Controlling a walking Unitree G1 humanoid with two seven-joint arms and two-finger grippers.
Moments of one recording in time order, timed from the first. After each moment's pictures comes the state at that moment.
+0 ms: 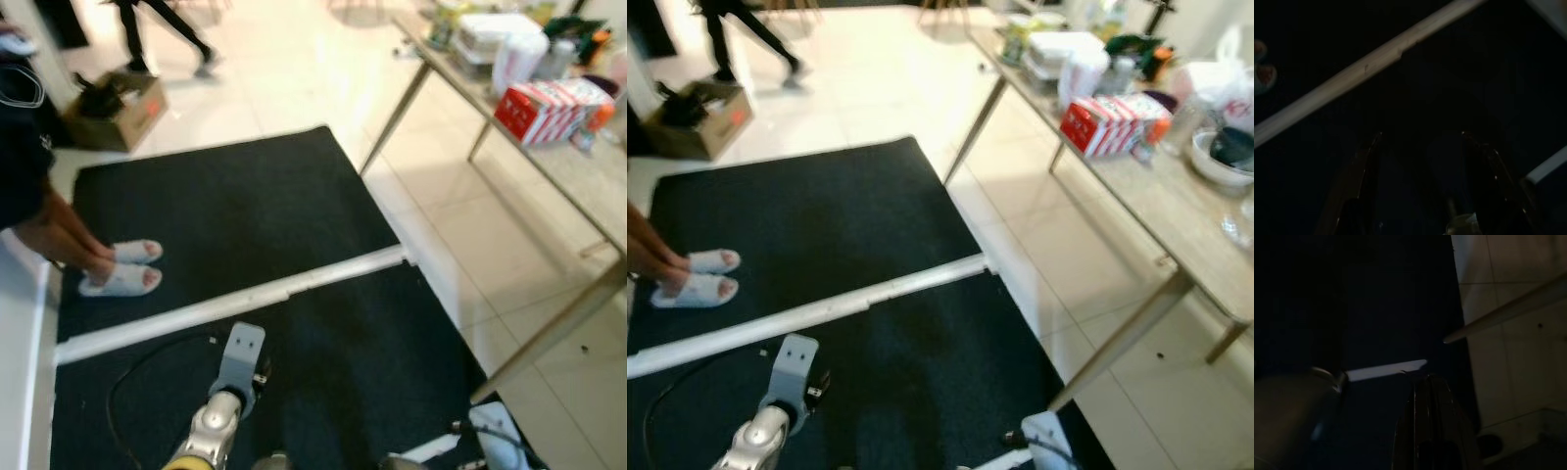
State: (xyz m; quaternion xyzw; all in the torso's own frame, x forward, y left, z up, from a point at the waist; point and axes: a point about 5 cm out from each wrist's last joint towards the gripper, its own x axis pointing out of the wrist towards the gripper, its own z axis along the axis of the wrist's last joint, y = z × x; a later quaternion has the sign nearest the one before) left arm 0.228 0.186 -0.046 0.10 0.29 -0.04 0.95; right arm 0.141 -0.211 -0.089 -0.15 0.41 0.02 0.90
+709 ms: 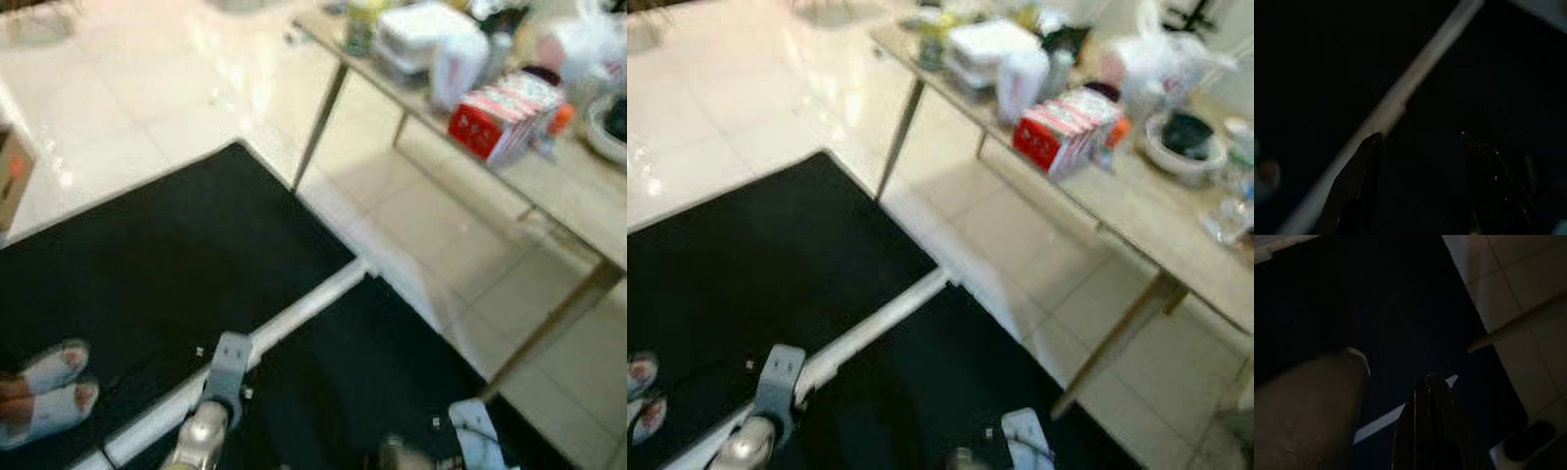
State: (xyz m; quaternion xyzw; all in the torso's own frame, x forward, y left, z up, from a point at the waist) left arm 0.234 0.187 -0.043 0.11 0.28 -0.04 0.95; right arm 0.139 -0.205 -0.092 -0.15 0.42 0.02 0.90
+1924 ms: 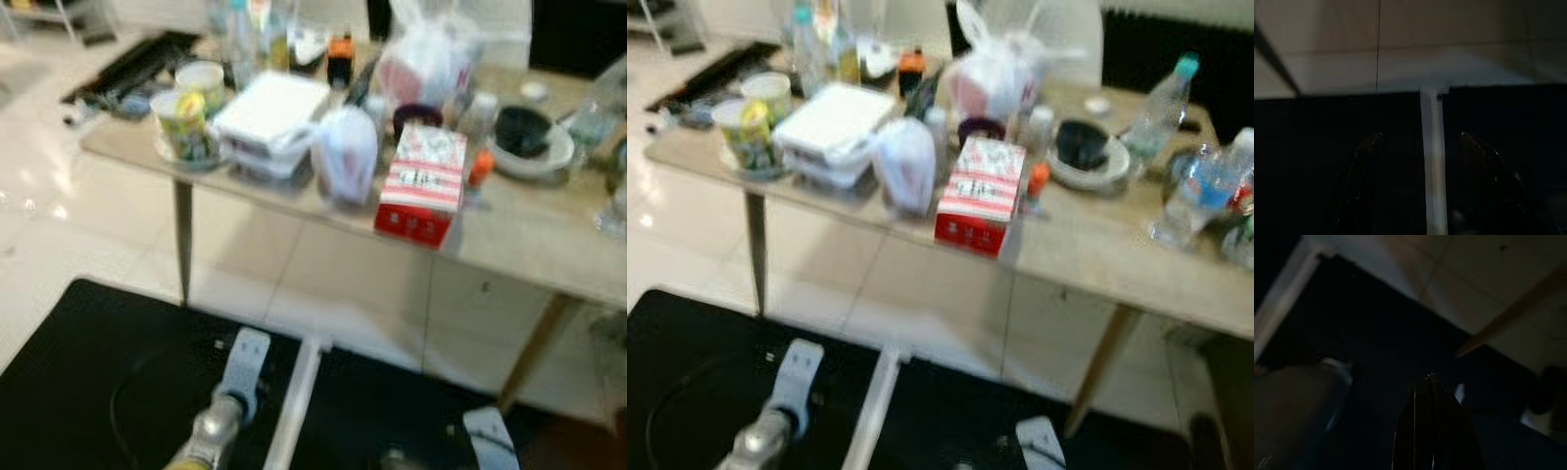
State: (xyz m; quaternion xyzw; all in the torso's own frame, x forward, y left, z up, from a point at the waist) left arm 0.235 0.177 -0.042 0.12 0.27 -0.07 0.95; right arm 0.143 -0.215 -0.088 -0.15 0.41 0.01 0.90
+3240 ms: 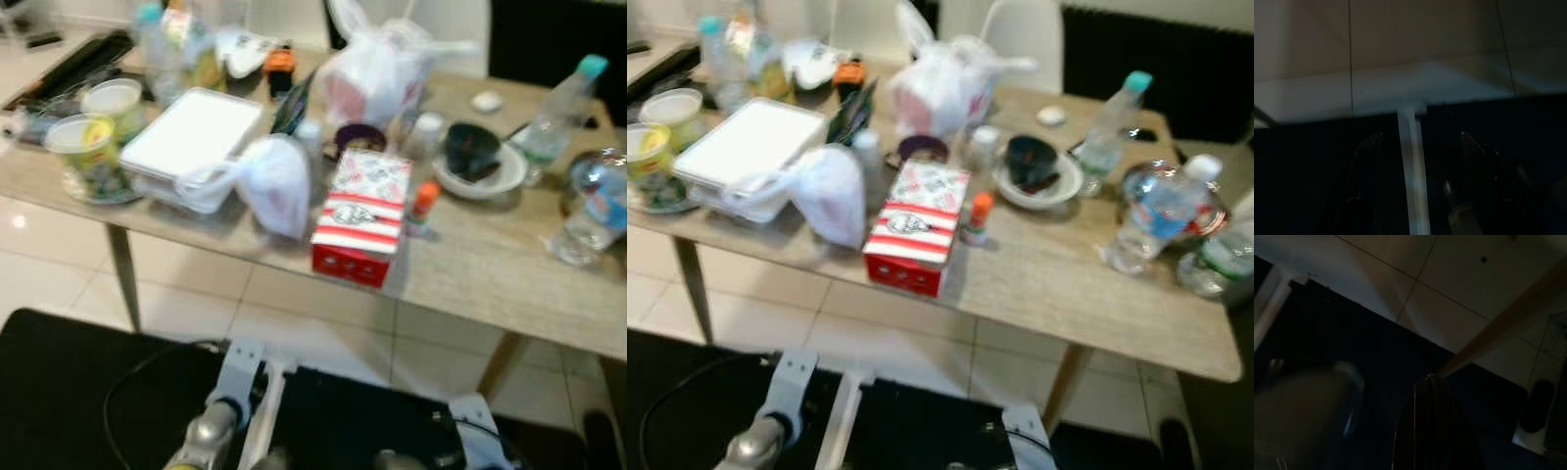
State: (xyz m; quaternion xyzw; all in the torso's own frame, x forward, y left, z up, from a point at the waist) left arm 0.235 0.175 -0.042 0.12 0.28 -0.08 0.95; right arm 0.138 -0.209 -0.091 -0.15 0.42 0.01 0.89
